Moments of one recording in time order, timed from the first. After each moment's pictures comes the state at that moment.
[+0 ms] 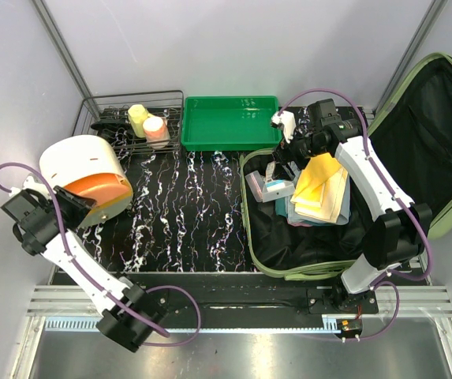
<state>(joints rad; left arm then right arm) 0.89 0.89 0.94 -0.83 0.63 -0.25 0.27 1.62 1.58 -0.96 -0.61 -0.53</state>
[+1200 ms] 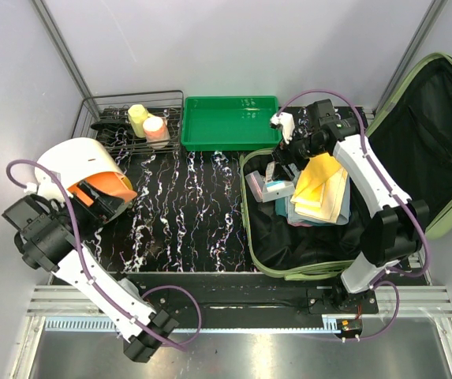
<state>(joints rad) 0.89 0.74 1.15 -1.35 0.78 -0.09 0.27 1.64 1.59 -0.99 -0.61 -0.54</state>
